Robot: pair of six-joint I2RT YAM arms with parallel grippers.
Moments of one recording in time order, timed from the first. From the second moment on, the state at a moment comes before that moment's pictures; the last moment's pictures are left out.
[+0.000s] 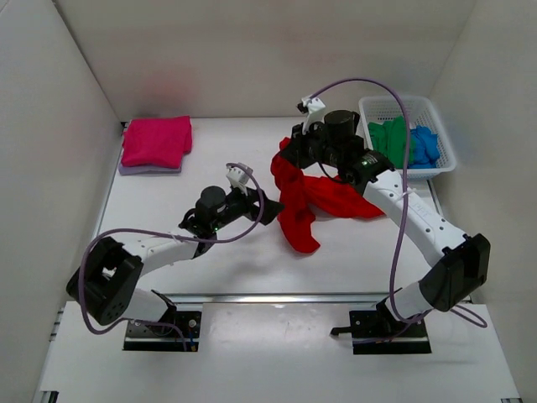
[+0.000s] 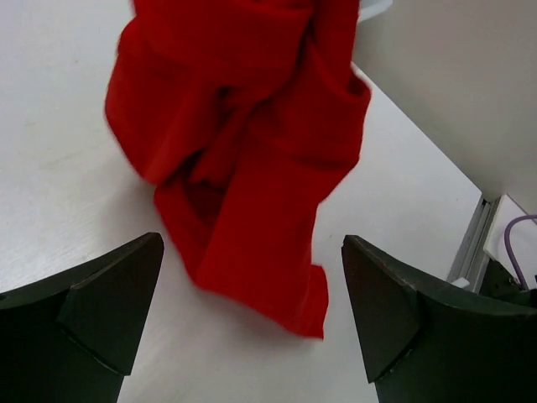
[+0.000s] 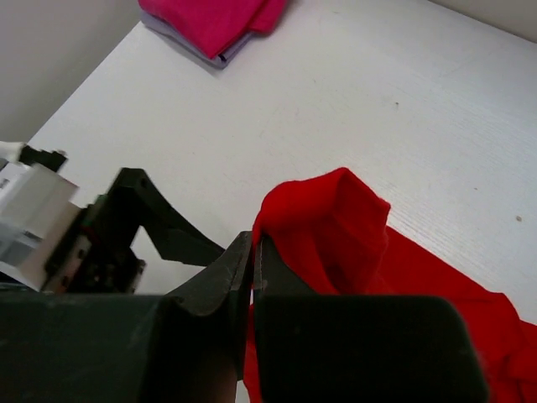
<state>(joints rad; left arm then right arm) -0.62 1.36 0.57 0.64 0.28 -0.40 0.54 1.46 1.42 -0.31 -0.28 0.16</state>
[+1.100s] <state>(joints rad) -0.47 1.13 1.04 0.12 0.20 -0.39 0.19 1.52 1.41 -0.48 -0.25 0.16</state>
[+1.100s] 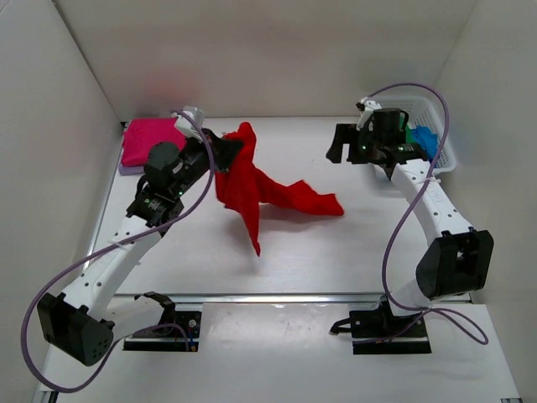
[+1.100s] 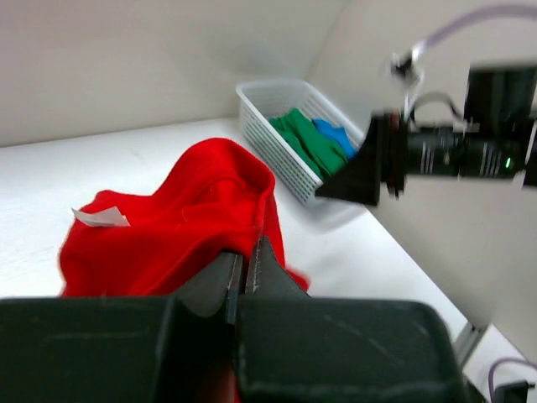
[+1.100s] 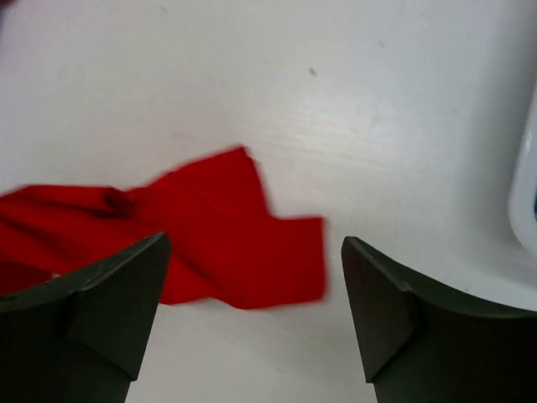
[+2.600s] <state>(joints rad) -0.32 1.09 1.15 -0.11 0.25 -0.43 0.55 2.13 1.60 -0.50 -0.13 0.16</state>
